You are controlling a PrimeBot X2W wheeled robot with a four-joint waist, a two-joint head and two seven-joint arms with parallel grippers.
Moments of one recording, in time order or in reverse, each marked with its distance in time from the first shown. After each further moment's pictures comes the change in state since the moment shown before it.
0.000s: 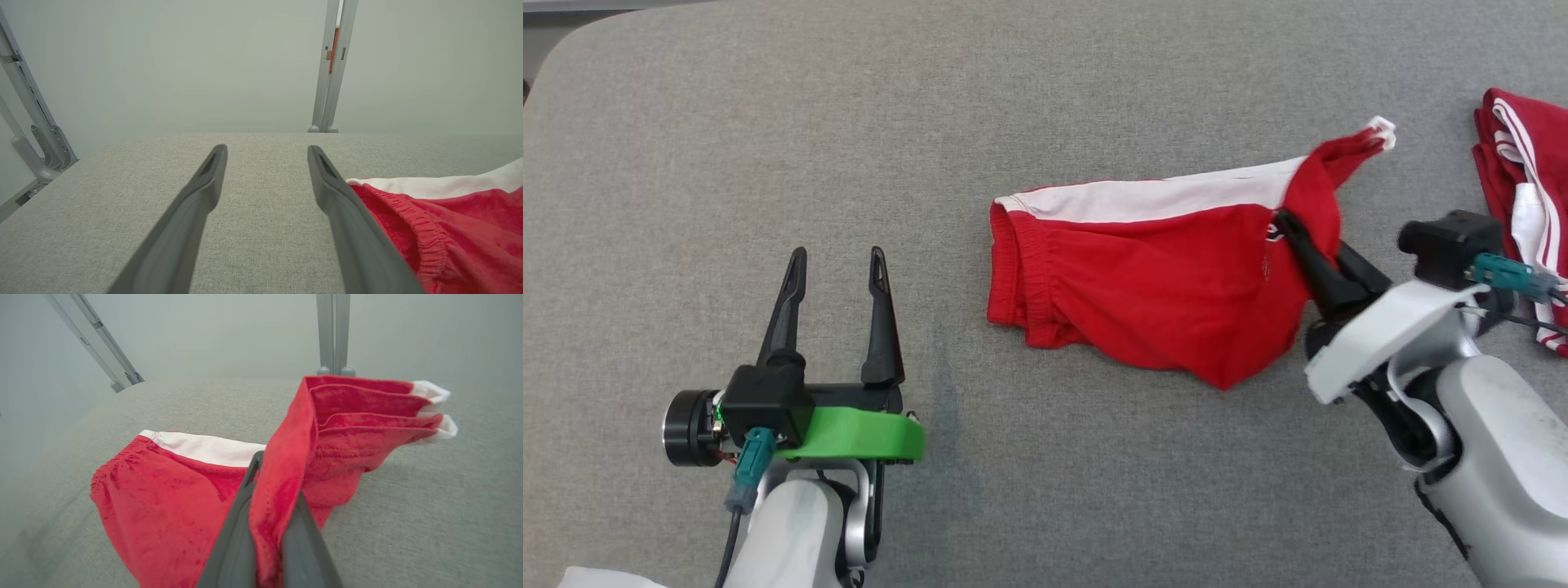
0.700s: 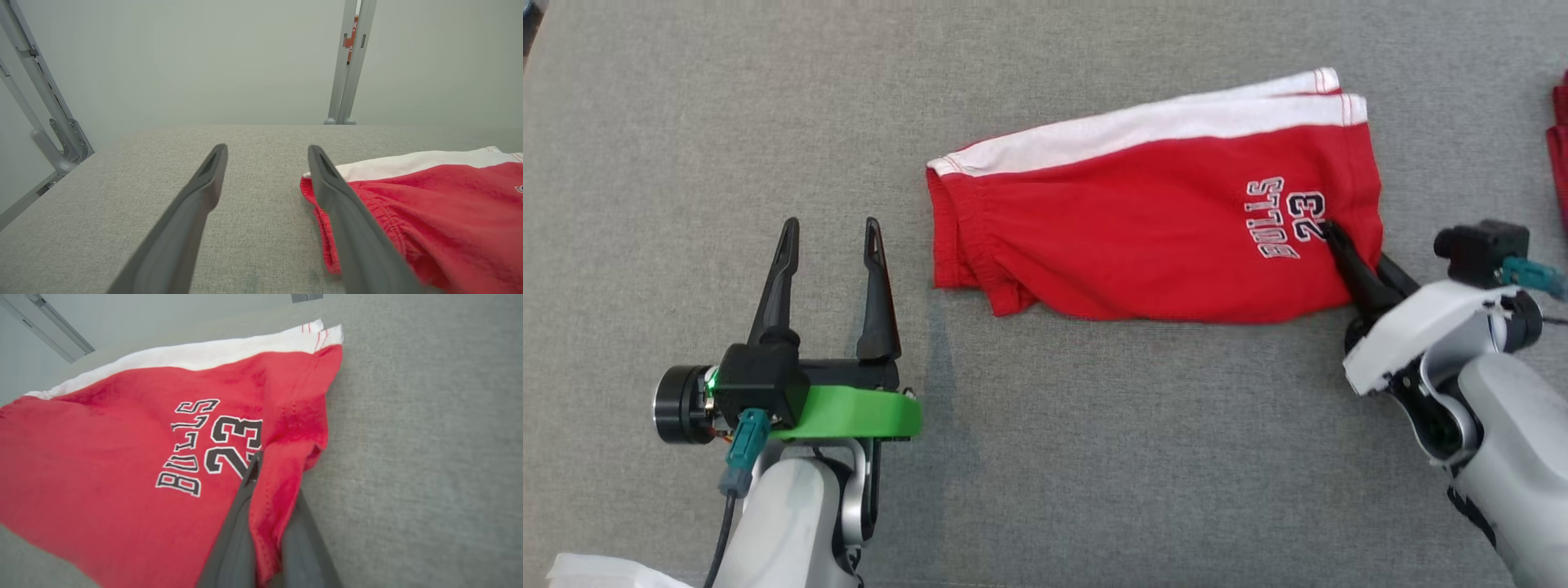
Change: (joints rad) left arm -0.047 -0.012 0.009 -0.007 0.019 -0.003 0.000; right arm -0.131 -0.045 0.118 0.327 0.153 0.000 -0.153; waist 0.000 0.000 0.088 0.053
